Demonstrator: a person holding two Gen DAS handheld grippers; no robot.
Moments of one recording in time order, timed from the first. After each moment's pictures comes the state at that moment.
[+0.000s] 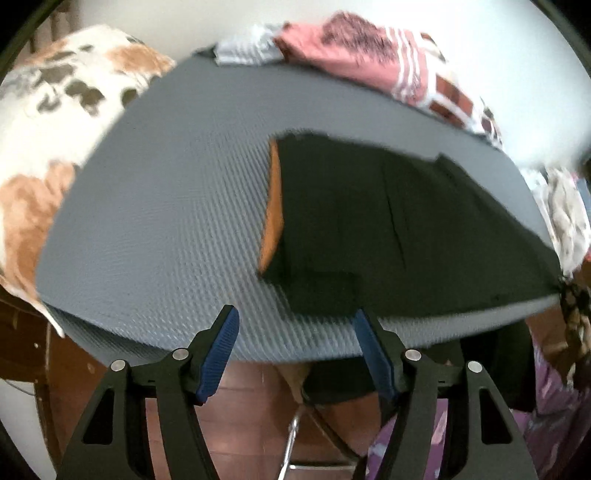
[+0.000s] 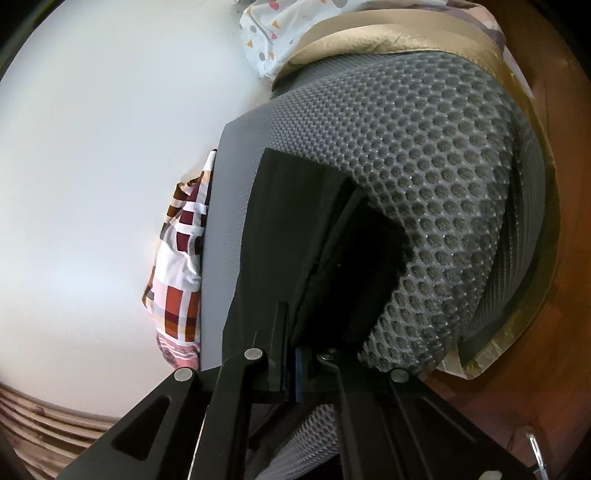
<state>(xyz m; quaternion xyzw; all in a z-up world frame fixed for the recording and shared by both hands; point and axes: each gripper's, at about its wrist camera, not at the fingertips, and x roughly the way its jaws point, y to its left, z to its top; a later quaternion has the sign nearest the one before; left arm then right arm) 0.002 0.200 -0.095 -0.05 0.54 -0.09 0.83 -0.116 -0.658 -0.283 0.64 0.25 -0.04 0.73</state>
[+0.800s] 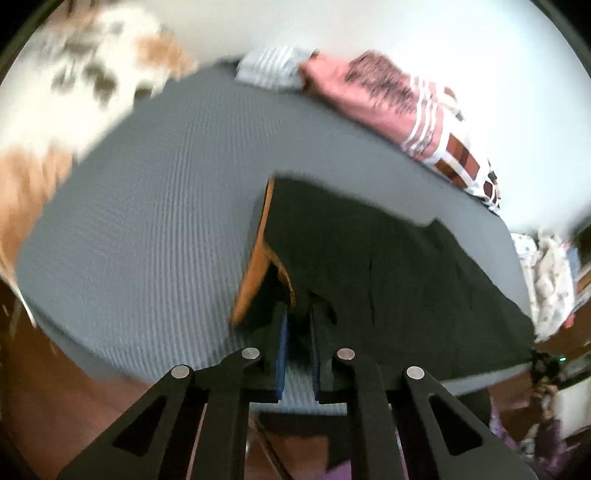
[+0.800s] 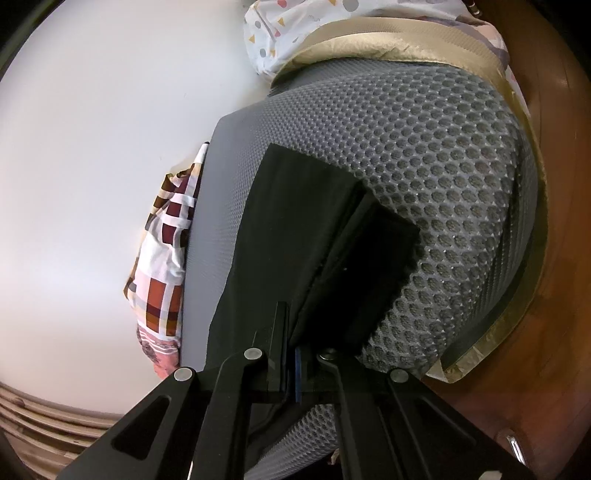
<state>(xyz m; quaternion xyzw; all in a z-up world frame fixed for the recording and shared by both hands) 0.032 0.207 -0.067 -0.15 0.49 -0.07 0.86 -0.109 -0.646 -0.275 0.61 0.28 -0.06 0.74</state>
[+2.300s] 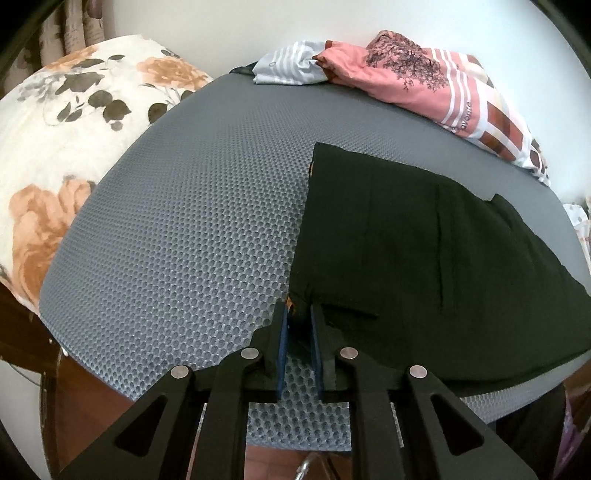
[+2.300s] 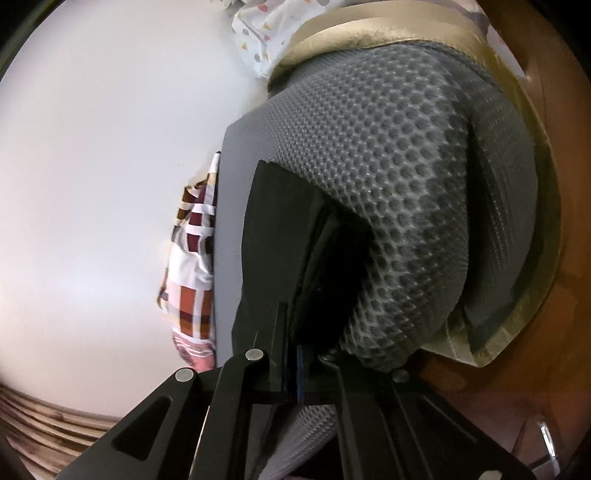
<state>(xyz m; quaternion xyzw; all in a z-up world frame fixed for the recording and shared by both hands) 0.047 0.206 -0.118 -0.05 0.49 0.01 0.87 -0.145 -0.656 -0.291 0.66 0.23 -0.02 0.71</state>
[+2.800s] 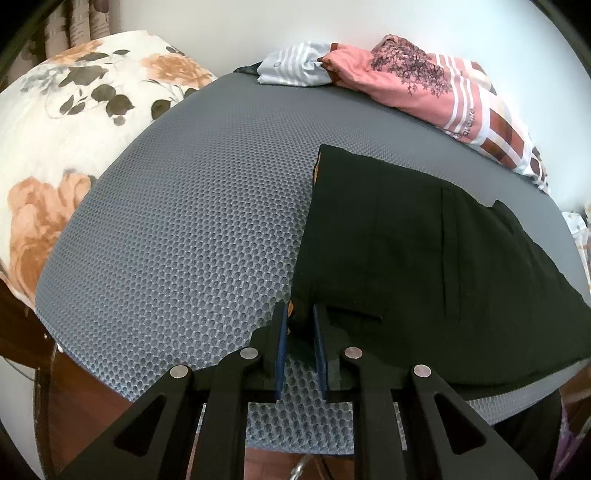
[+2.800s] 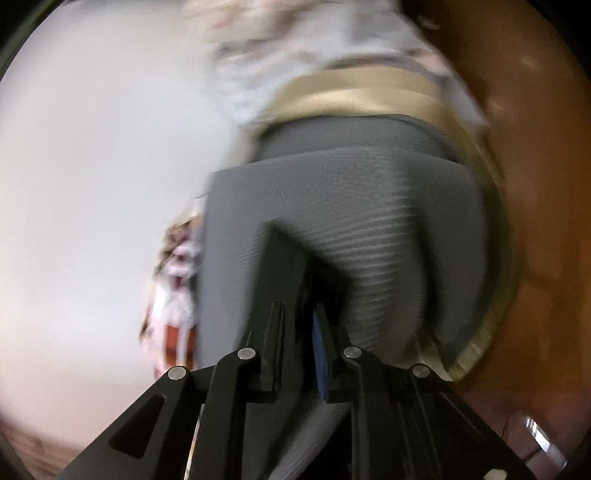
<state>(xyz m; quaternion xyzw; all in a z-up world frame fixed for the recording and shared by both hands) 0.047 0.210 -0.119 -0.07 0.49 0.01 0.87 -0.167 -0.641 -0.216 0.61 0.23 -0.06 0.76</state>
